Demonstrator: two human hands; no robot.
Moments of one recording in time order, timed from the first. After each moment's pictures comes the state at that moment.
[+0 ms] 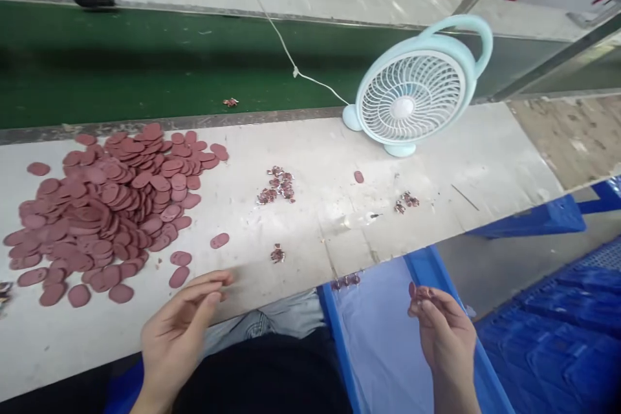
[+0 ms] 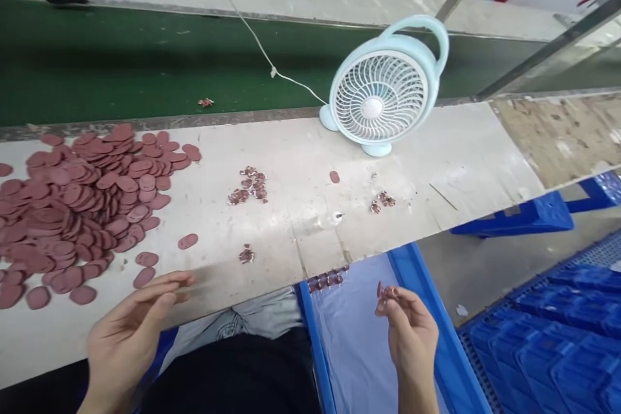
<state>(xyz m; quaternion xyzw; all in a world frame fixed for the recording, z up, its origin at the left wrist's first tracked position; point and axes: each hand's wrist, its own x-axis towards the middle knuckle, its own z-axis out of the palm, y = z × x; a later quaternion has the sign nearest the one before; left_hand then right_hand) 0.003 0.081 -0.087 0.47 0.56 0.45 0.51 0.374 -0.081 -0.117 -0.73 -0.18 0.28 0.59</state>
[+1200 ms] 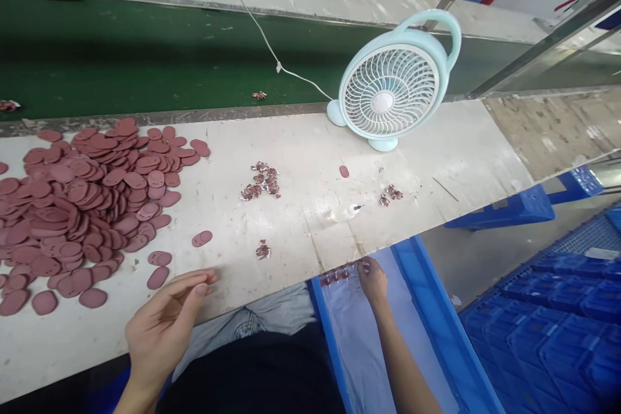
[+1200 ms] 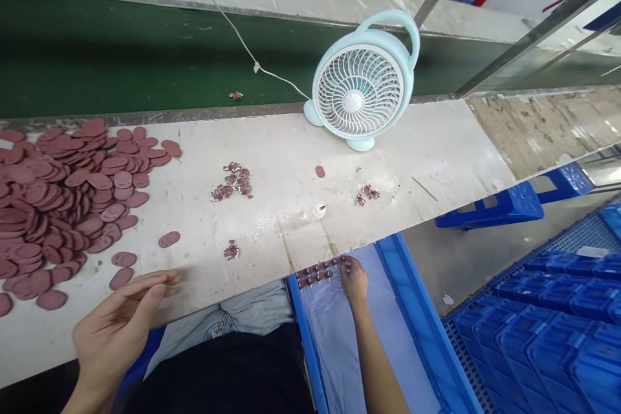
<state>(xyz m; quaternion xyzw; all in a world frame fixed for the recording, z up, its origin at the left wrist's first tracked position) -0.006 0.080 -0.119 0.55 0.56 0.45 0.43 0.426 -0.078 -0.321 -0.90 -0.36 0.20 0.16</state>
